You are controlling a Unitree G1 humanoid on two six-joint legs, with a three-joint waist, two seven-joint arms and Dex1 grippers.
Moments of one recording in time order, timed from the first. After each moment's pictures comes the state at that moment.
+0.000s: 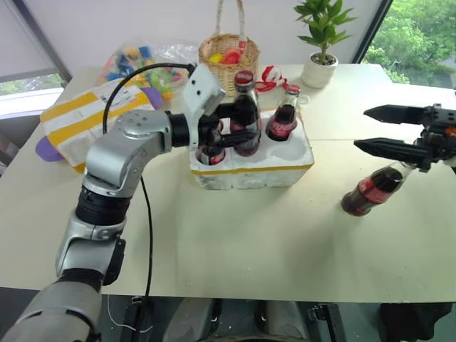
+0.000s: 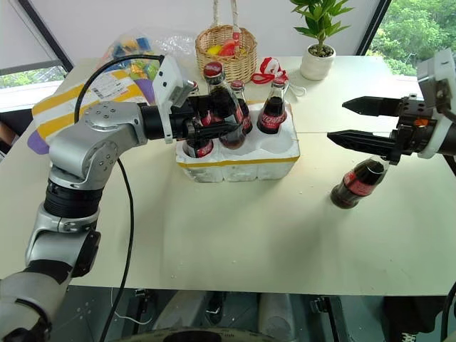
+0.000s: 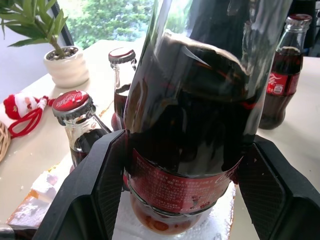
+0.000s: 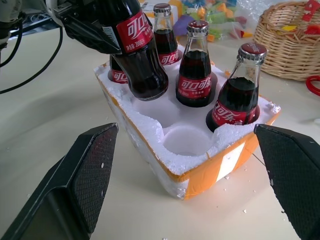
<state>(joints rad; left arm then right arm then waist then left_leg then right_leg) -0.88 0.47 -0.14 -0.15 -0.44 0.79 -0.80 -0.48 -1.14 -0.37 -0.05 0.76 0.76 1.21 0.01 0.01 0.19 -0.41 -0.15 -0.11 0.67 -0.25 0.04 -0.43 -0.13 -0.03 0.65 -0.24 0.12</state>
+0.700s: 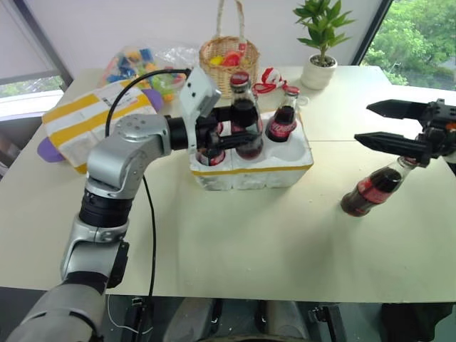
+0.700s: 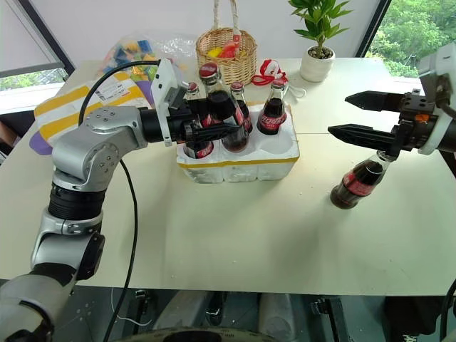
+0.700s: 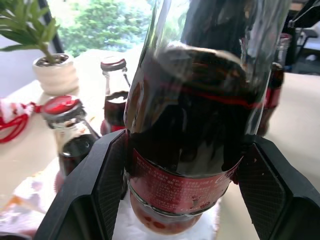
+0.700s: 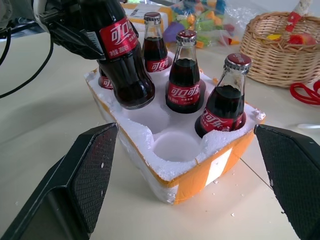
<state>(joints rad) -0.85 0.42 -0.10 -0.08 -0.44 0.72 -0.86 -0.50 -1.14 -0.37 -0.05 0.76 0.76 1.16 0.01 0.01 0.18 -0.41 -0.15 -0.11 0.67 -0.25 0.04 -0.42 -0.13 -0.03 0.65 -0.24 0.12</state>
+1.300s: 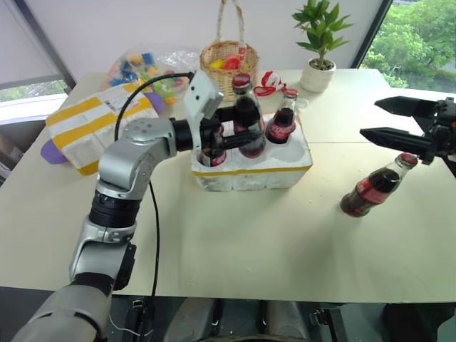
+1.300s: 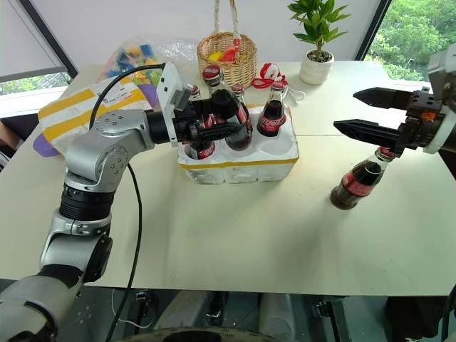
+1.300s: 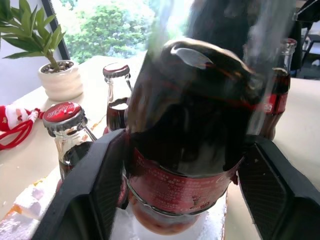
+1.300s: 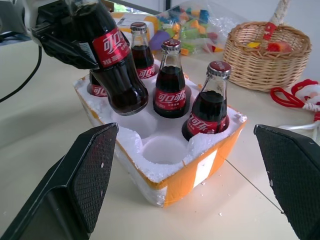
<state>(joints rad) -0.83 0.38 -0.11 -0.06 -0.41 0.69 -0.87 -0.48 -1.14 -0.40 -0.05 0.77 0.76 1.11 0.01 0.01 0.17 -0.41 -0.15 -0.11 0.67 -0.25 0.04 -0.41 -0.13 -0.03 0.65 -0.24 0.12</state>
